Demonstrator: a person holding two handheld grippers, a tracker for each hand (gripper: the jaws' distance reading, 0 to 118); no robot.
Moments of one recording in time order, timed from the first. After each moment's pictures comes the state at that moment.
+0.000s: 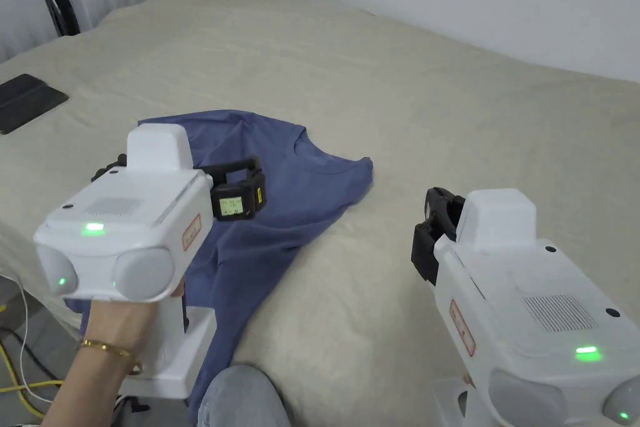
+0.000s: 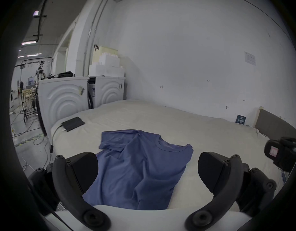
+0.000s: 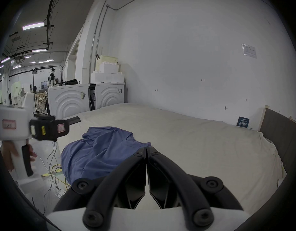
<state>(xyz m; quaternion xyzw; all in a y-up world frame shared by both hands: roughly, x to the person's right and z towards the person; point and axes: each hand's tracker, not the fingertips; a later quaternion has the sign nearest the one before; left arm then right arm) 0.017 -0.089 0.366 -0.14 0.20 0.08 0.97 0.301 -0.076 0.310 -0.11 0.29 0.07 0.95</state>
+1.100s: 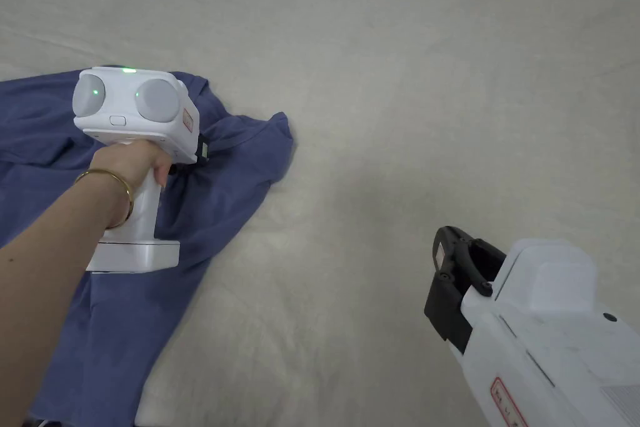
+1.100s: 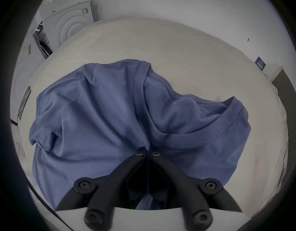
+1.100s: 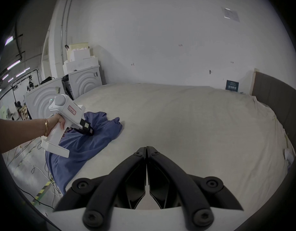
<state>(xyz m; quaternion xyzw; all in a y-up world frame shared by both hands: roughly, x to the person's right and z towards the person) -0.030 -0.209 0.075 -0.51 0.13 0.09 0.84 0.340 -0.132 0.229 -0.24 0.21 0.02 0.95</state>
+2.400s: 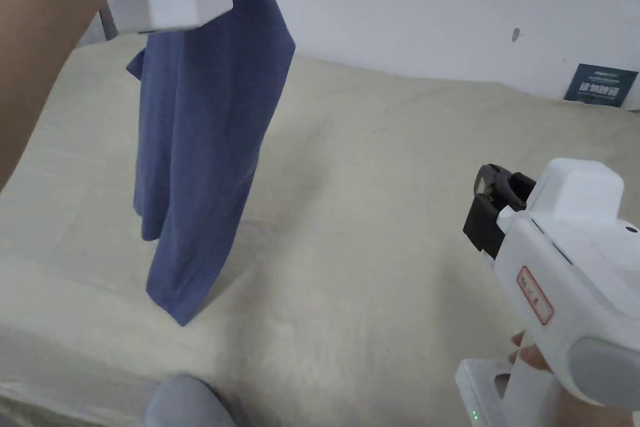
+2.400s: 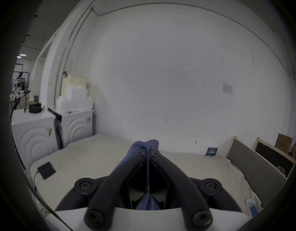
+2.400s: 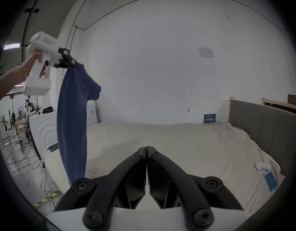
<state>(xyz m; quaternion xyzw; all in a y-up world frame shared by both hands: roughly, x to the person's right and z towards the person) 0.107 0.232 0.266 -0.03 0.08 0.07 0.99 0.457 -0.021 0.372 -0.07 0.15 -0.02 0.99</state>
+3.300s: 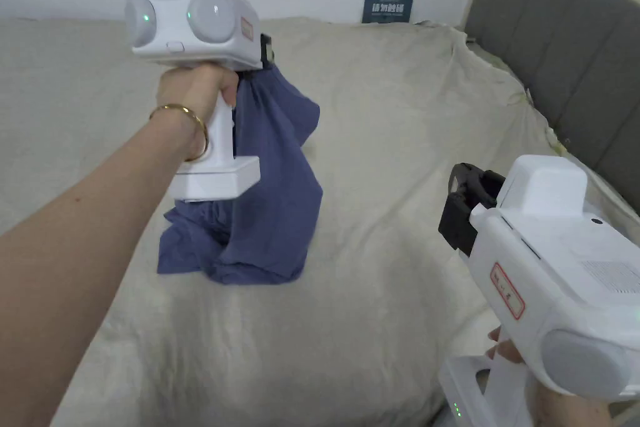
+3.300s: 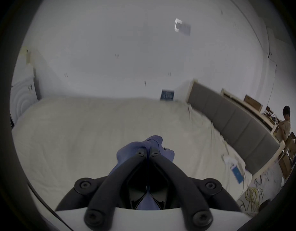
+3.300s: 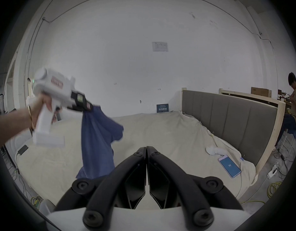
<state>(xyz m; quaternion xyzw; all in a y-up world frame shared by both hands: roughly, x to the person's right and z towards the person) 0.345 -0.015 0.137 -0.29 -0.14 0.04 0.95 0.570 -0.050 0.403 -0.12 -0.03 -0.03 0.99</state>
